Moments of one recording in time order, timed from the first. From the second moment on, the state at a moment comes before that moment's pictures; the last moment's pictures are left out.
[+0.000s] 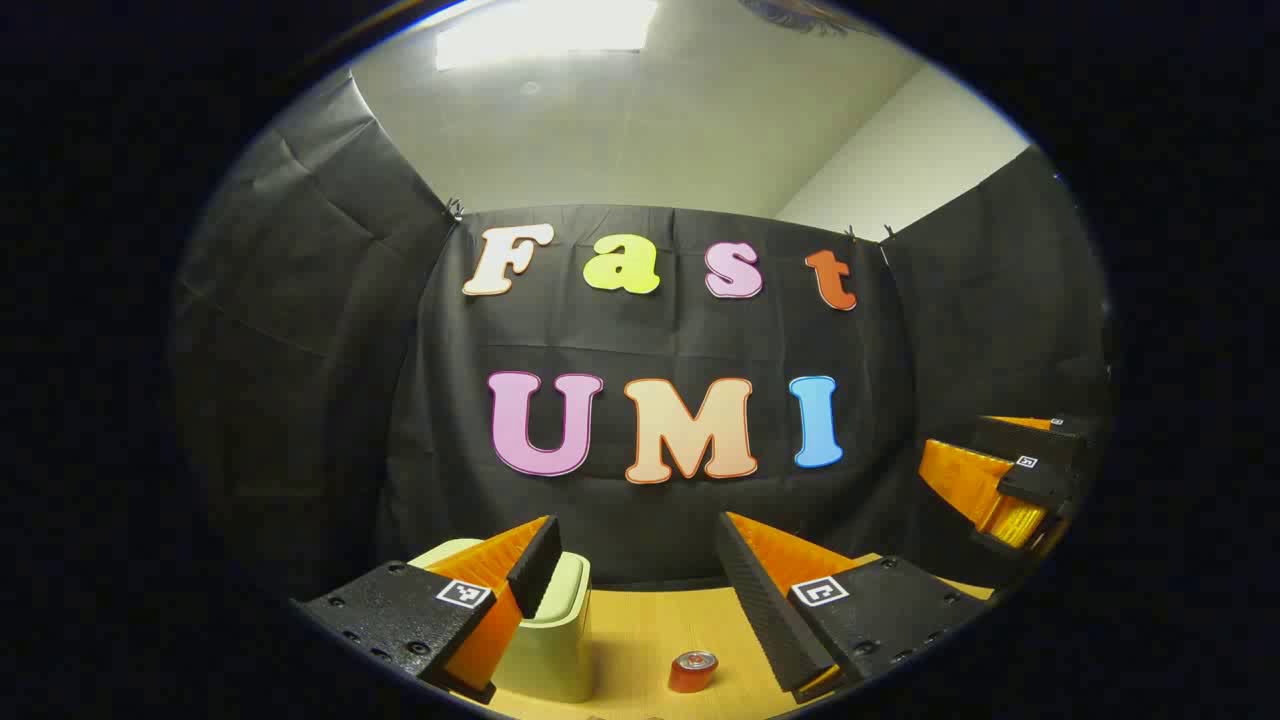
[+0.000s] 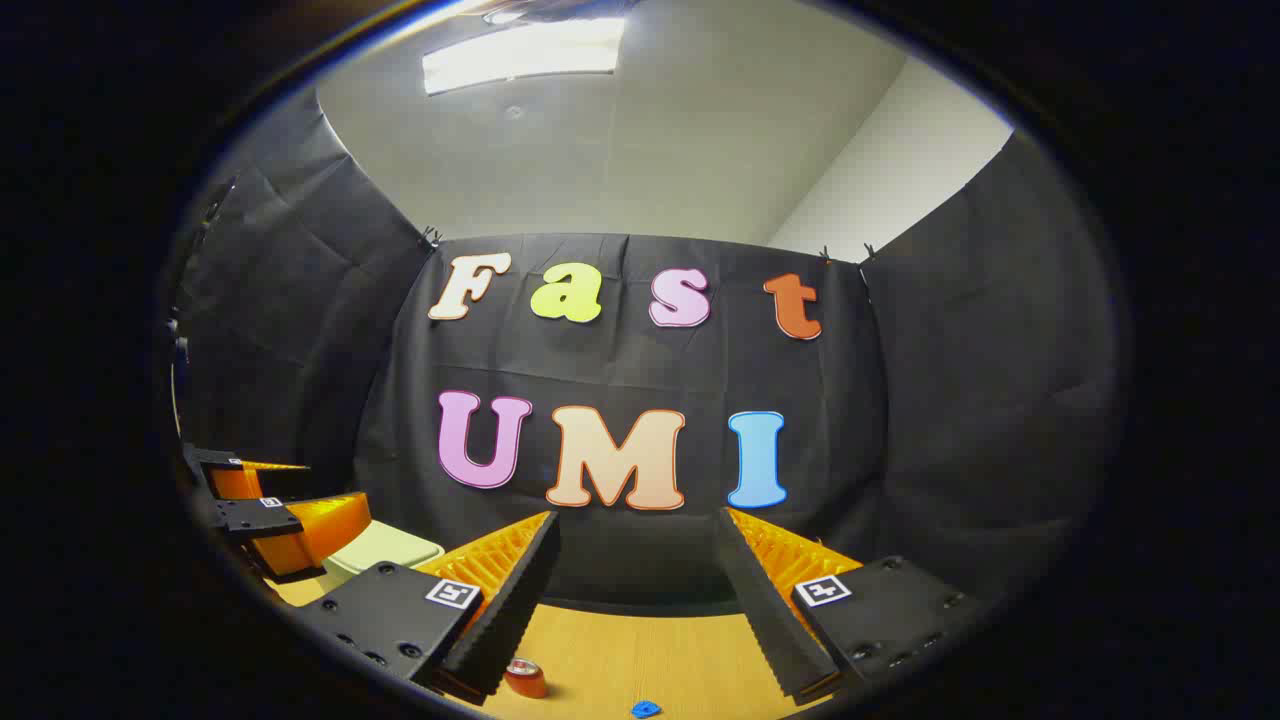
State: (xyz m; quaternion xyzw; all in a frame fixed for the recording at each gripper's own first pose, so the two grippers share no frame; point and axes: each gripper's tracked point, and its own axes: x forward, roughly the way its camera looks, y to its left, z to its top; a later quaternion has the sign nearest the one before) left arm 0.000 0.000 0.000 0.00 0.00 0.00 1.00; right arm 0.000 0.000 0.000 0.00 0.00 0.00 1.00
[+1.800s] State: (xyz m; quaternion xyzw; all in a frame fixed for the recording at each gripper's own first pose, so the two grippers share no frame) left arm 0.015 0.060 -0.008 0.02 0.01 0.03 1.00; right arm 0.014 0.015 -0.016 0.00 0.02 0.00 1.00
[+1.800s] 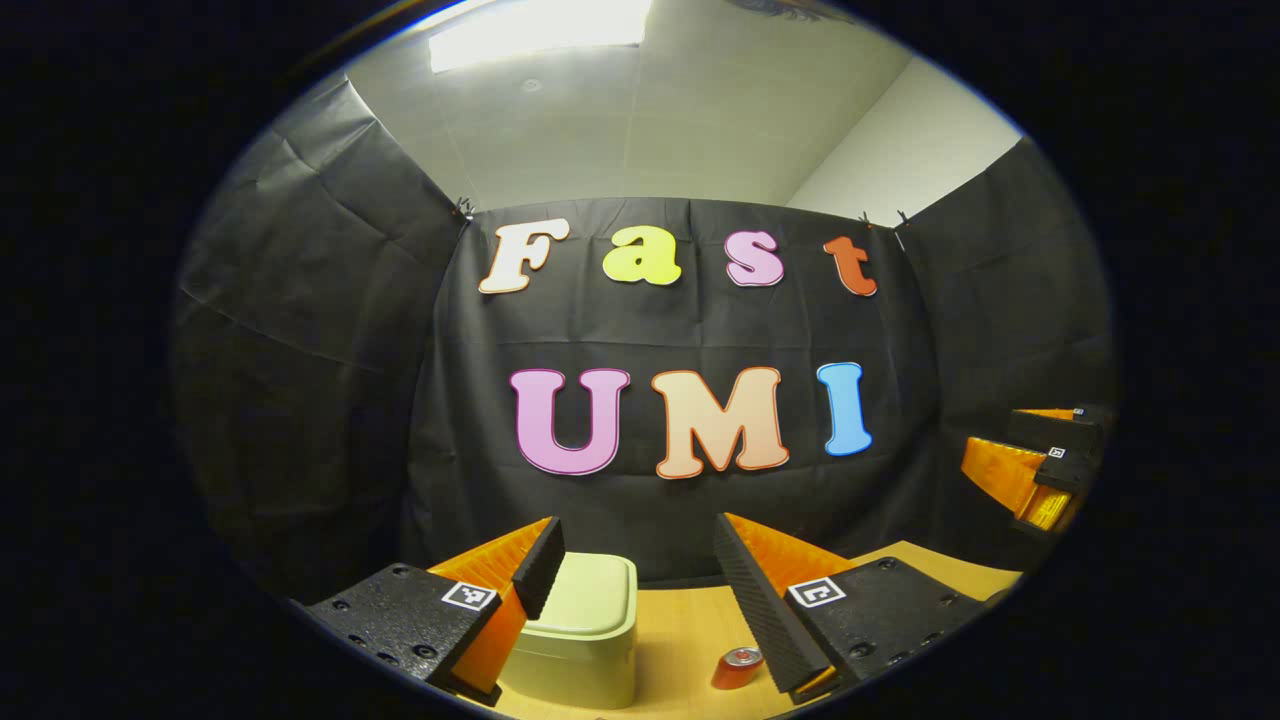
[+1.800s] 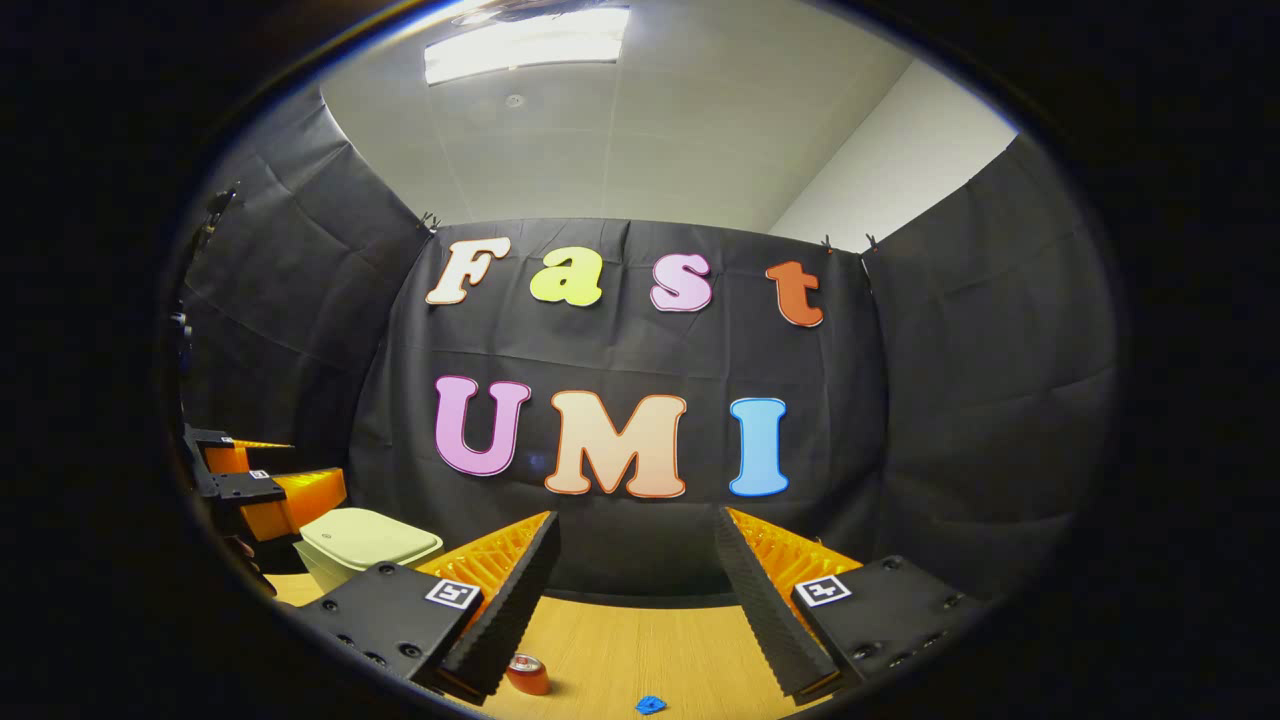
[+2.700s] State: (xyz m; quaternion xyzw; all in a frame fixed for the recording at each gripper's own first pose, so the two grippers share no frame) left arm 0.044 0.142 -0.085 0.01 0.11 0.02 0.99; right arm 0.013 0.060 -0.042 -0.02 0.05 -0.03 1.00
